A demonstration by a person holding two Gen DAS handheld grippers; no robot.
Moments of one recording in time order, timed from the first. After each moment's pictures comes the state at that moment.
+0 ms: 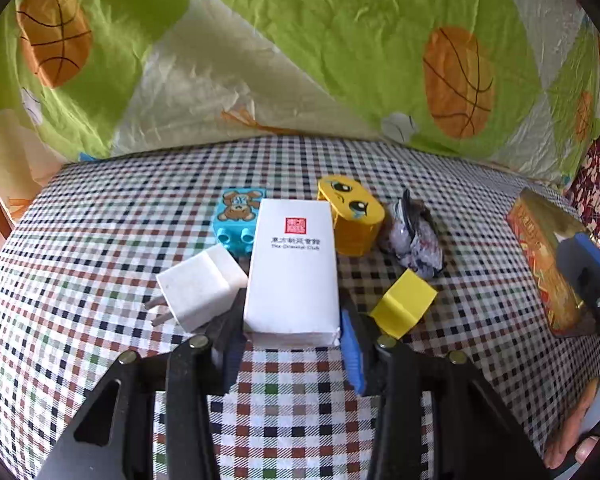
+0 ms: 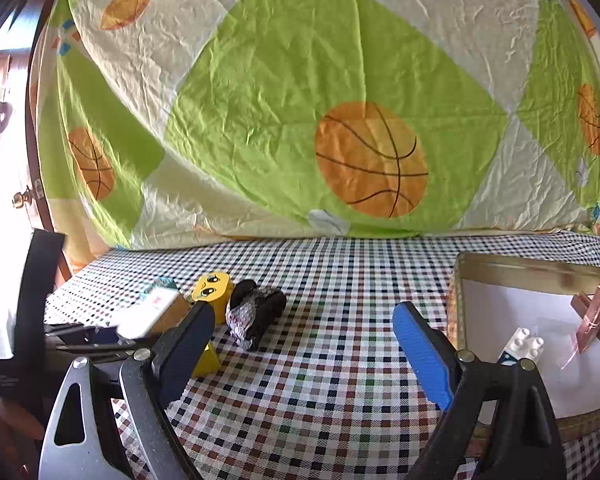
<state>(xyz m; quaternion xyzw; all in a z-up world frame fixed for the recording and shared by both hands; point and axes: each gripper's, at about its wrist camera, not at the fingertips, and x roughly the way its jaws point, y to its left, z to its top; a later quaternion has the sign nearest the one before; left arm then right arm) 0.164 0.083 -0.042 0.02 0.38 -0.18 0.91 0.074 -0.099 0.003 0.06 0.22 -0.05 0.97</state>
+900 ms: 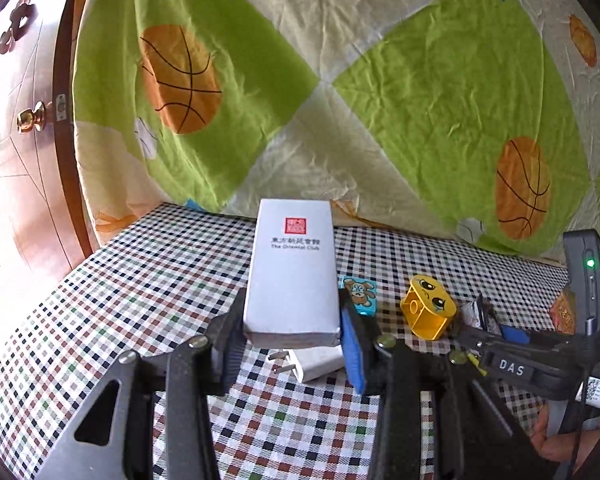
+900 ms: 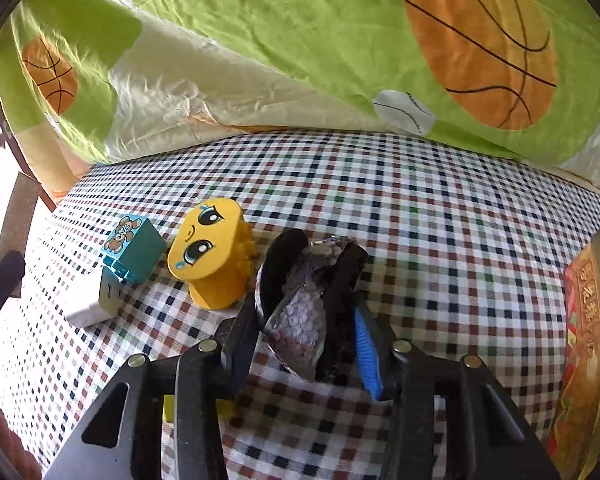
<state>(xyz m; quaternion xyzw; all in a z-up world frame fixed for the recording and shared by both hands) 0.160 0.136 -0.016 -0.04 0.26 -0.05 0.96 0.190 -0.082 -0.043 0.08 0.41 0.01 0.91</state>
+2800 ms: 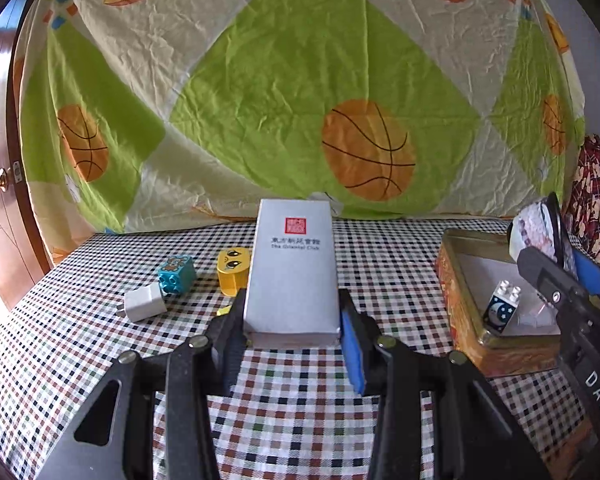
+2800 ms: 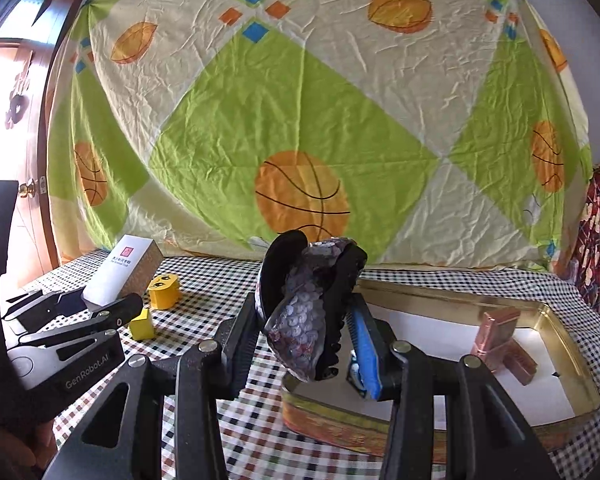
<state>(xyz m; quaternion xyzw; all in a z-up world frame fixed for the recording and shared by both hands) 0.043 -0.027 0.001 0.04 0.23 -0.12 0.97 -0.029 -0.179 0.018 0.00 0.14 -0.08 0.99</state>
